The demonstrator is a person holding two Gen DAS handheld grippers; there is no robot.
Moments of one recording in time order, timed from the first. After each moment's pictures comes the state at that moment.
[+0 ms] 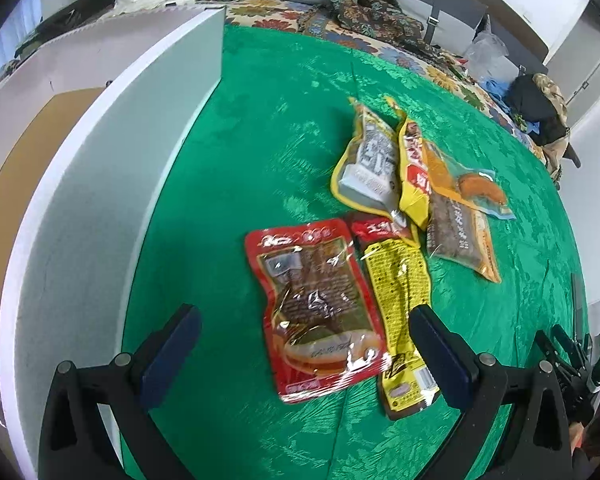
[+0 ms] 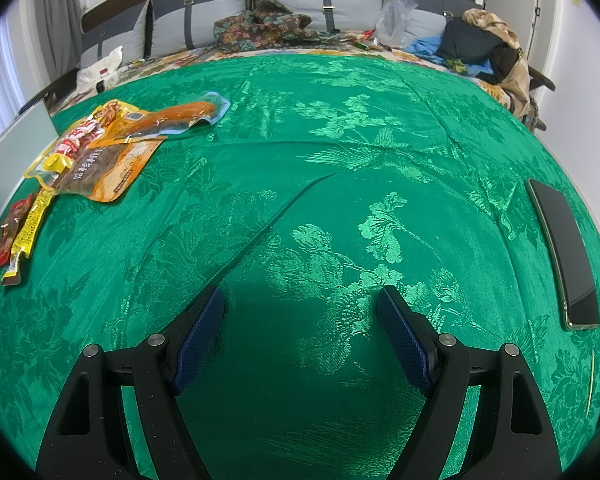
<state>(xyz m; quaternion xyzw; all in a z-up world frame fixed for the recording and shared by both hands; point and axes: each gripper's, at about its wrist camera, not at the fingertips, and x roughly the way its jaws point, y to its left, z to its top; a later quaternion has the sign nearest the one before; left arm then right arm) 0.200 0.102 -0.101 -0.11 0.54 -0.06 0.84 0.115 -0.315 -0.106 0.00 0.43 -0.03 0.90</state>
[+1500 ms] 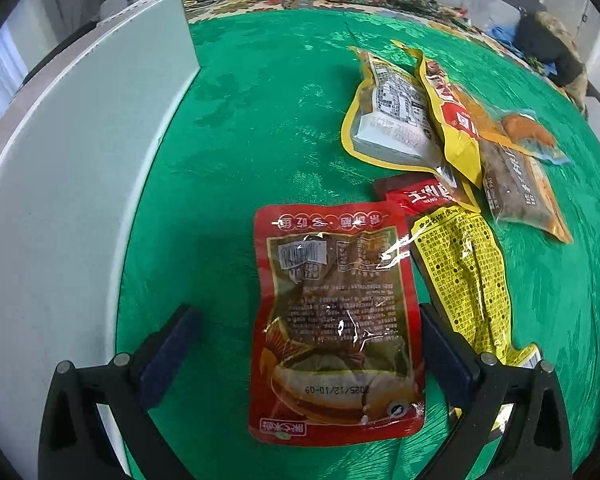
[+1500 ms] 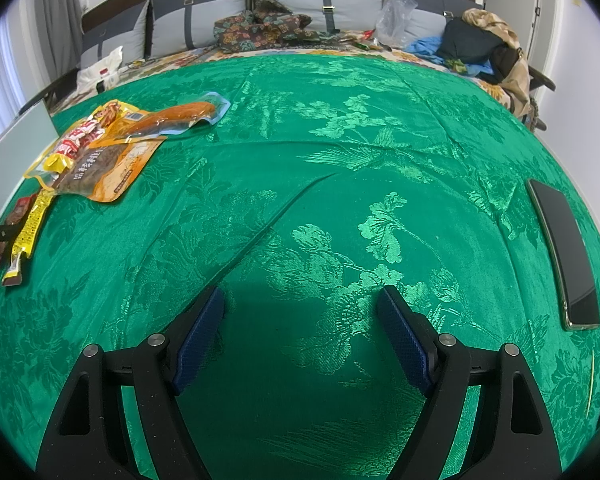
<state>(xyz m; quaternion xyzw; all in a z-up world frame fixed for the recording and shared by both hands) 0.212 0.076 -0.149 0.02 0.55 -0.04 0.84 0.115 -0.315 -0.106 0.00 0.43 -0.03 0.90</state>
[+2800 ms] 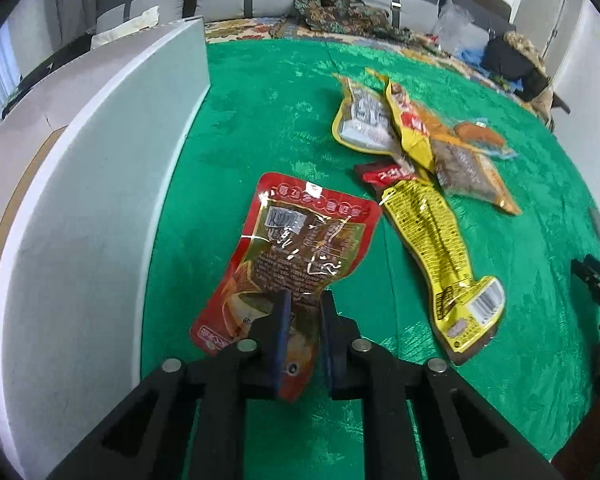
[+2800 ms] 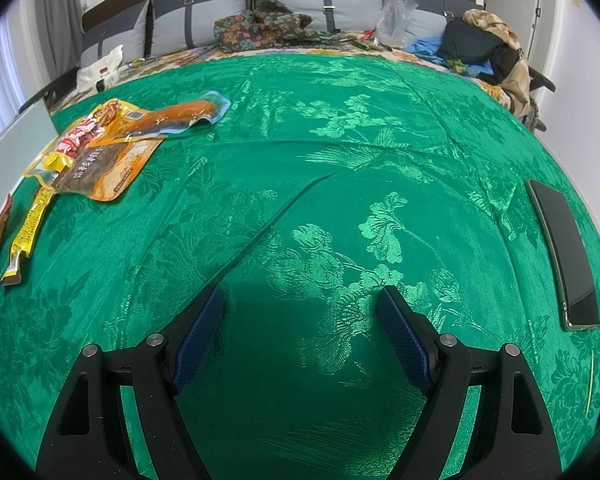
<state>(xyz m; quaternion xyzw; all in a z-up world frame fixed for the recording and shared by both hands) 0.158 0.101 -0.120 -0.02 0.50 -0.09 0.86 0.115 -0.314 -0.106 0.00 0.43 -0.03 0.90</state>
